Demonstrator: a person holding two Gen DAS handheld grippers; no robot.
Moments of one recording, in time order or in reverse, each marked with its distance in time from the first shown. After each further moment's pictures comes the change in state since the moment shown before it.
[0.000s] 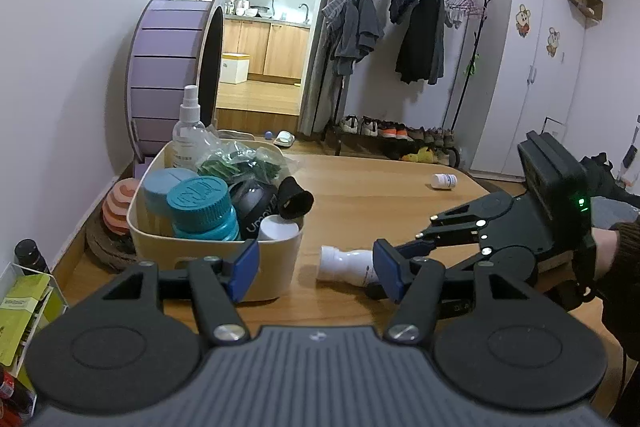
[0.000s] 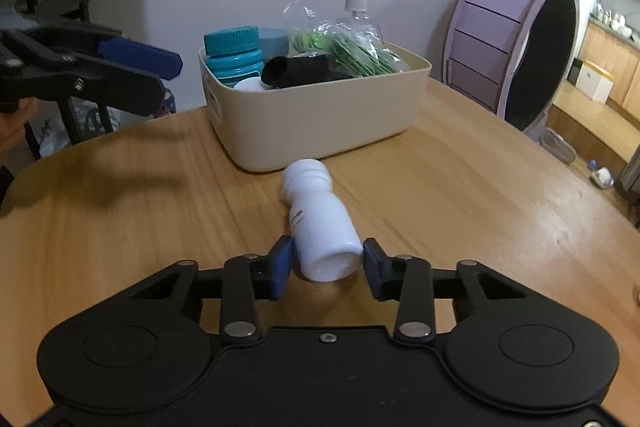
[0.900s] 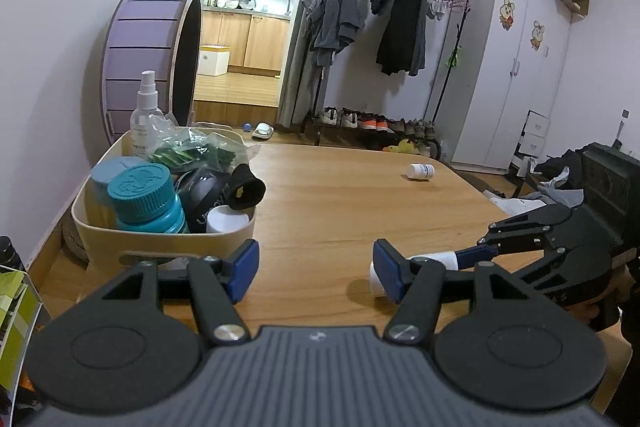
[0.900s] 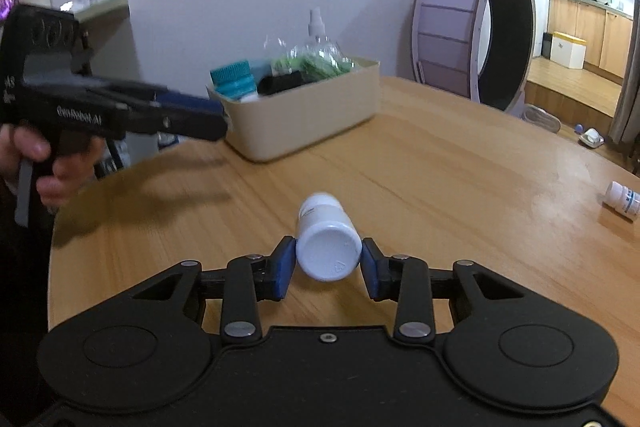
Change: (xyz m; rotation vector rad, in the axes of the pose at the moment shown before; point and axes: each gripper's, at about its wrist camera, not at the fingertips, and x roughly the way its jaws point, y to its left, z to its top) left arm 0.020 -0.019 -0.005 0.005 0.020 -0.057; right arm -0.065 -0.009 -0.038 0.150 -0.064 -0.002
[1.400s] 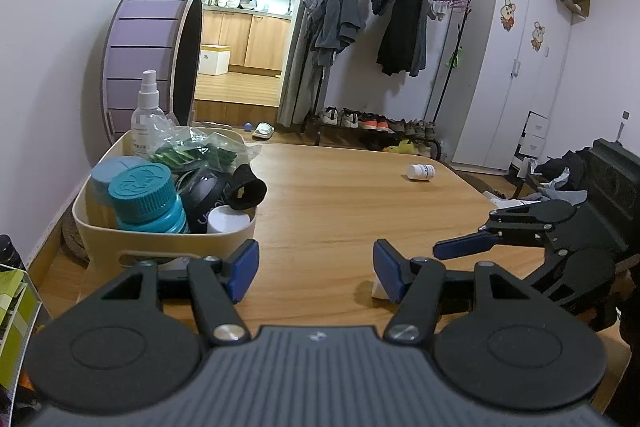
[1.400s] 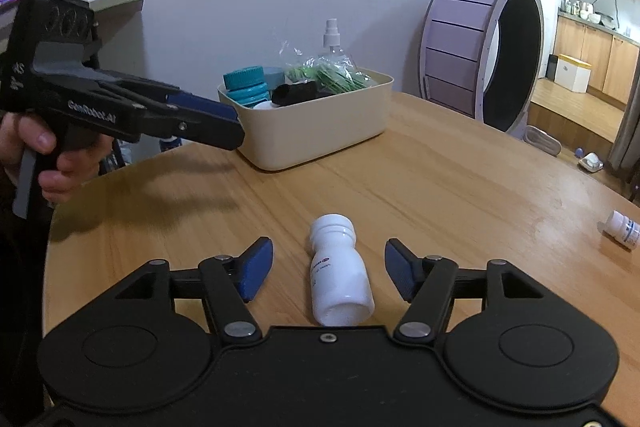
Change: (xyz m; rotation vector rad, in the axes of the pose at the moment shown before) left arm 0.000 0.002 -0.001 -0.003 -0.001 0.001; right arm 0.004 0.014 0.004 -0.069 -0.031 -0.009
